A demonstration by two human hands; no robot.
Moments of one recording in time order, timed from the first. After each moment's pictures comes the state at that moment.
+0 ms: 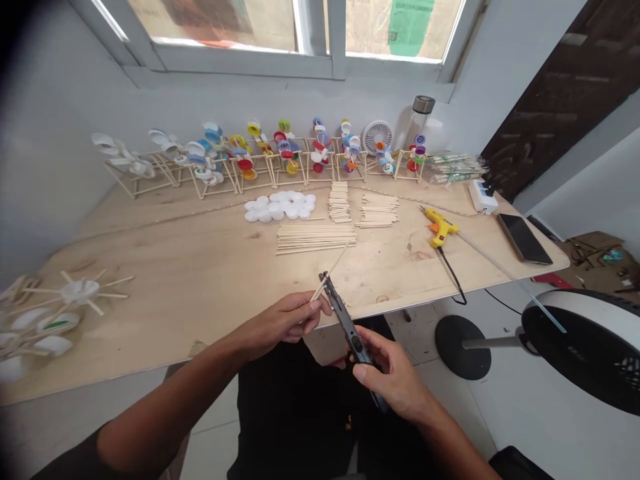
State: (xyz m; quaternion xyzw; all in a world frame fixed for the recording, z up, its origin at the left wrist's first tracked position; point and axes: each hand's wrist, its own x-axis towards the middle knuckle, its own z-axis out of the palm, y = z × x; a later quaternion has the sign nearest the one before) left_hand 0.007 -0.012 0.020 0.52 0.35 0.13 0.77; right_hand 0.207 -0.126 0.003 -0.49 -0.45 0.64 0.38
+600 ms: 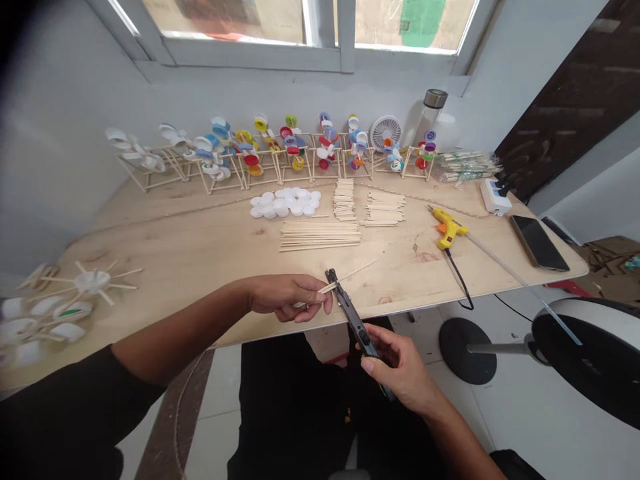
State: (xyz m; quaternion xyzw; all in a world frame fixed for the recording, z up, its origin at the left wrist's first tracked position) left_hand 0.009 0.045 0.026 0.53 0.27 -0.12 0.79; right_hand 0.226 -0.116 -0.006 -0.55 -0.47 0.59 0.36
